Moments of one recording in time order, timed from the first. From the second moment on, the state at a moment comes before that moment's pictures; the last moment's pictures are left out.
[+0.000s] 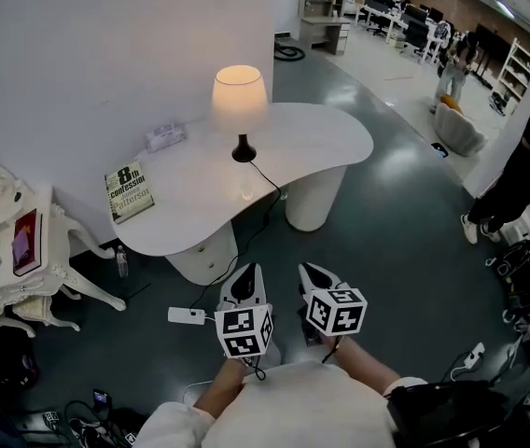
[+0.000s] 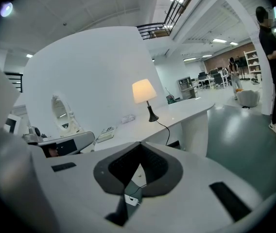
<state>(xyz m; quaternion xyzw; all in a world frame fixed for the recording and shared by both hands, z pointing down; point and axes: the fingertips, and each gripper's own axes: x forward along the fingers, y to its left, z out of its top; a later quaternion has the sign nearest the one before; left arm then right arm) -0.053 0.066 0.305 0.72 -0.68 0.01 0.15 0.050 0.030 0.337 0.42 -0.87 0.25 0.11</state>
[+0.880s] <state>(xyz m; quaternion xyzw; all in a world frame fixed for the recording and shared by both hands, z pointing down) -0.100 -0.046 0.321 0.72 -0.67 0.01 0.18 -0.007 -0.076 0.349 0.41 -0.87 0.26 0.14</state>
